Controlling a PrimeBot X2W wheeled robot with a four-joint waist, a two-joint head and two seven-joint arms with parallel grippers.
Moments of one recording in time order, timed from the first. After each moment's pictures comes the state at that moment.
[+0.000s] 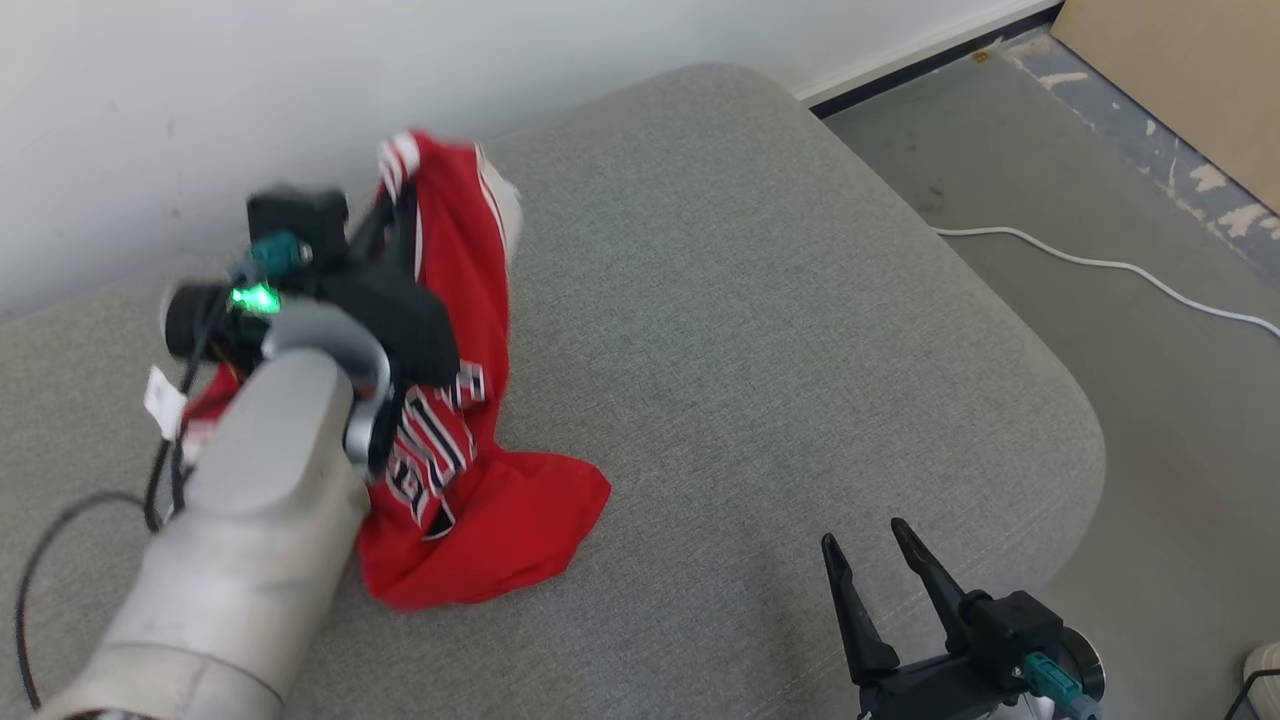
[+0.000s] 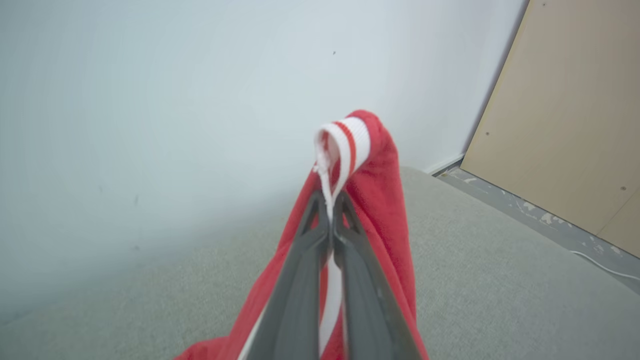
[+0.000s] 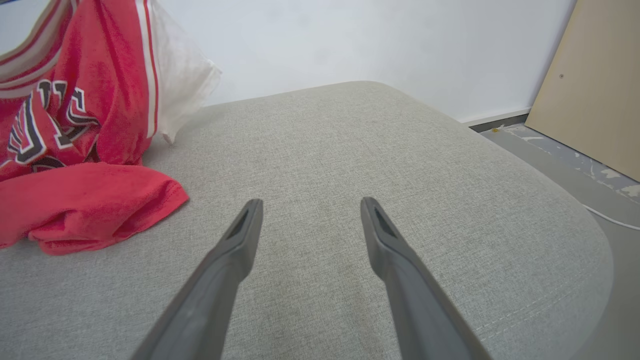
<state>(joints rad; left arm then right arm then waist) -0.97 0.11 -0.46 1.02 -0.49 0.00 -0.23 -0.13 -0.05 0.22 0.37 0.17 0.13 -0.26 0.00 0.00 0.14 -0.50</state>
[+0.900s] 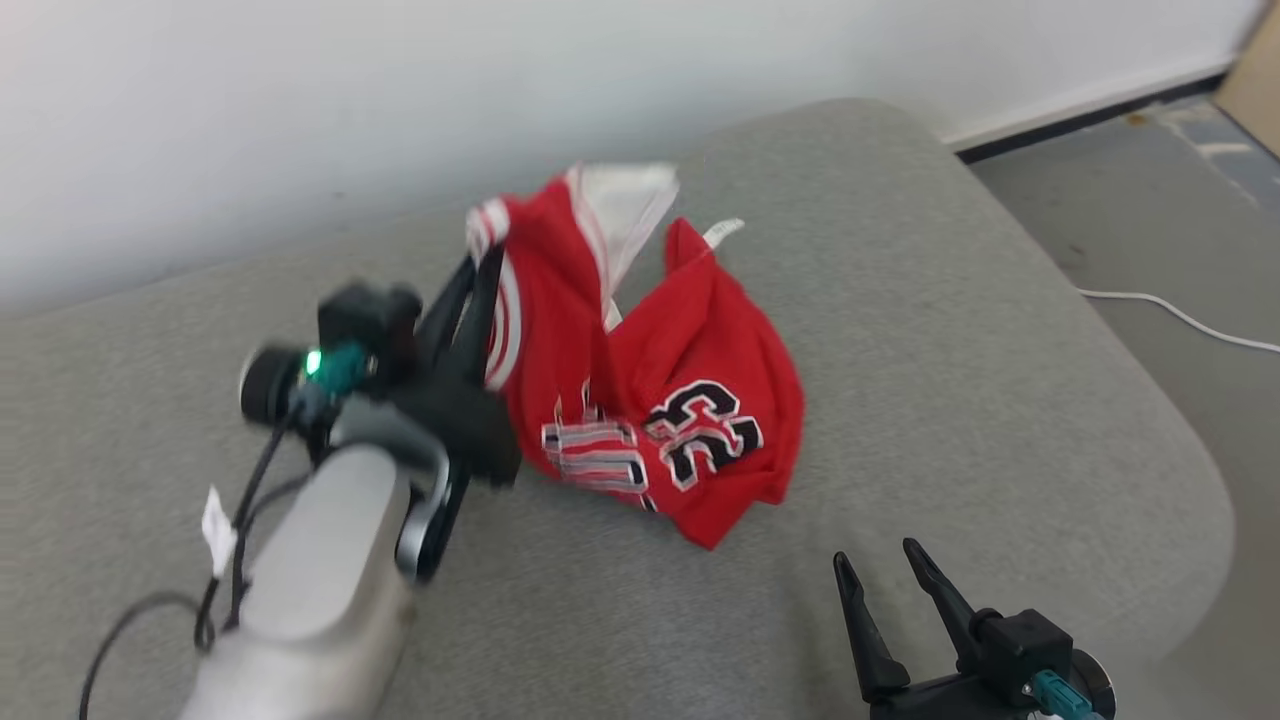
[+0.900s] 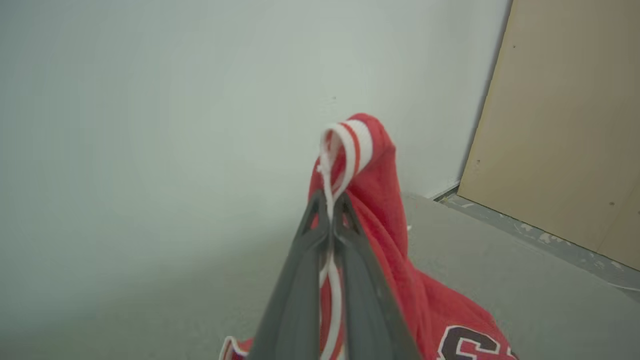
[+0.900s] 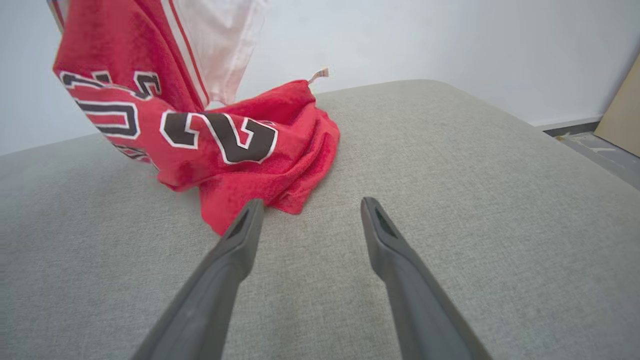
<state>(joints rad) -0.78 0.10 -0.43 0.69 -0.38 -0.04 -0.26 -0.10 -0.05 0.20 0.37 0.17 0.13 -0.25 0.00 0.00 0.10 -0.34</state>
